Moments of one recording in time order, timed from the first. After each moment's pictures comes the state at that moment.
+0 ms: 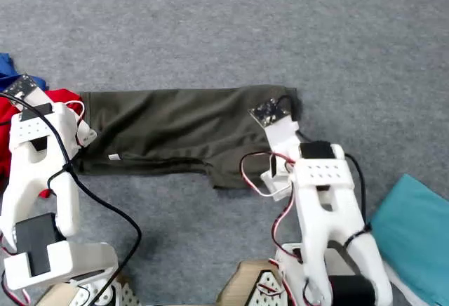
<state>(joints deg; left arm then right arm) -22.2 -6.2 31.5 58.6 18.4 -4.7 -28.2 57.8 64.3 17.9</state>
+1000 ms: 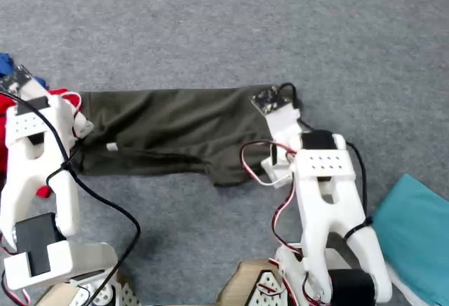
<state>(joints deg) -22.2 -6.2 24.0 62.5 18.4 -4.6 -27.5 50.0 65.1 17.7</state>
